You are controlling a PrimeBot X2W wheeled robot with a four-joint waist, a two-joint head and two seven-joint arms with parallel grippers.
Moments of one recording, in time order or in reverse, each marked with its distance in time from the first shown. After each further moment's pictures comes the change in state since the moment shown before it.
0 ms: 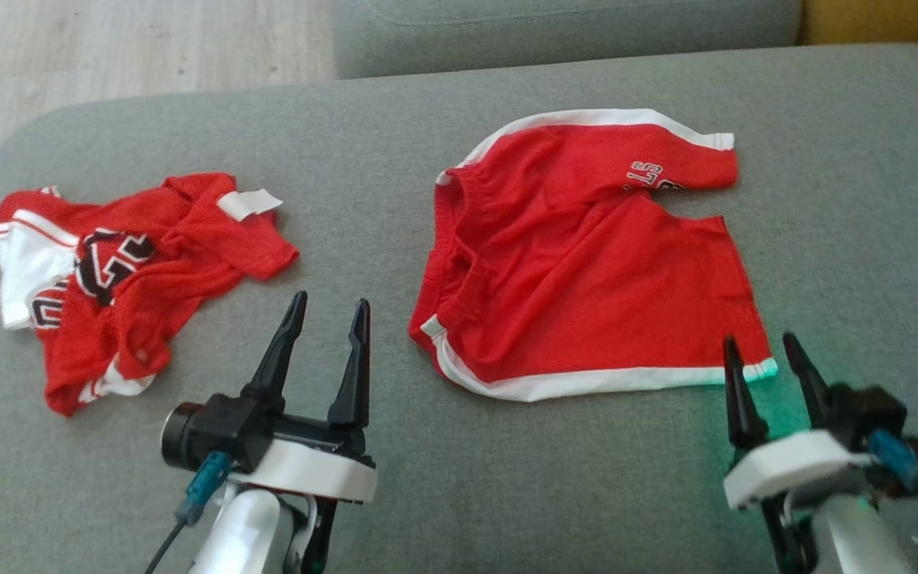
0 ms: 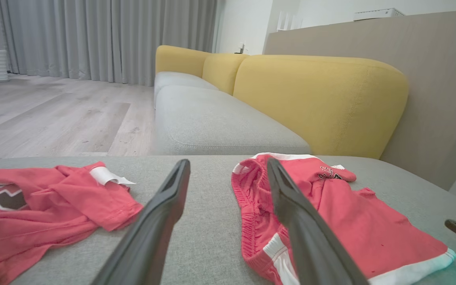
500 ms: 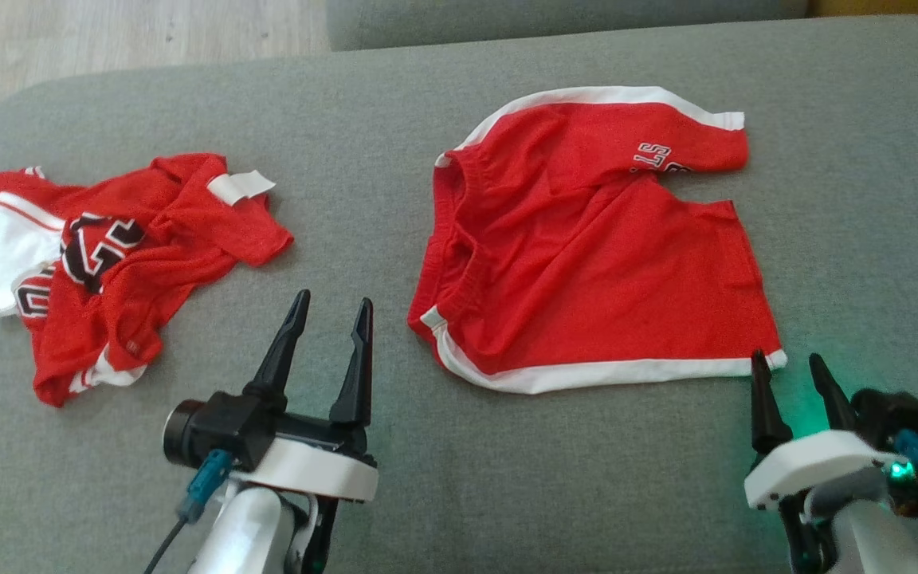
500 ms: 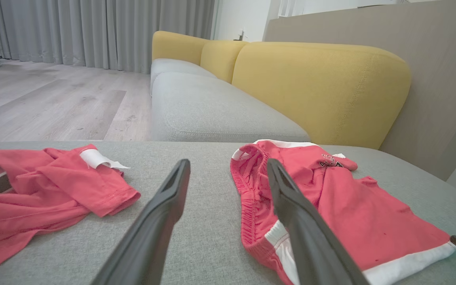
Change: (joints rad) left arm -0.005 -0.001 -0.003 0.002 0.000 -0.009 0.000; right arm 0.031 0.012 -0.098 0.023 0.037 0.000 0.072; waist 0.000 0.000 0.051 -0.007
